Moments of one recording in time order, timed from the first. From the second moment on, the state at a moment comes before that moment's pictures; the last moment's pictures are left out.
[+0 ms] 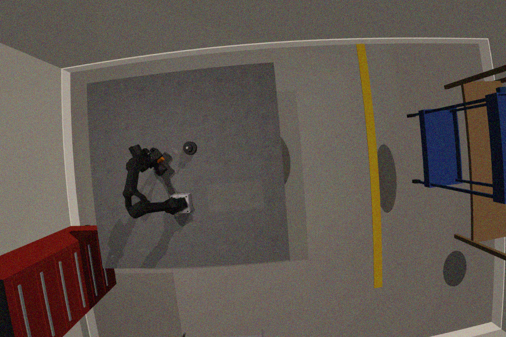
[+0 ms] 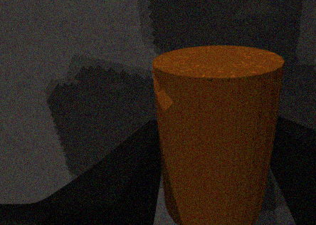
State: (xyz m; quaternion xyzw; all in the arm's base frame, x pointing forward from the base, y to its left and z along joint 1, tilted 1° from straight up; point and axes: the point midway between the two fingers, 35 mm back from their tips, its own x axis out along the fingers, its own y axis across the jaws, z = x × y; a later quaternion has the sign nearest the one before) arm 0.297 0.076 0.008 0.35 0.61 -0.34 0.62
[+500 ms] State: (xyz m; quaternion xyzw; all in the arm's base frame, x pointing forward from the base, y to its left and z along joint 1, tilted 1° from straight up) arm 0.297 0.076 0.008 0.23 0.67 -0.22 0.67
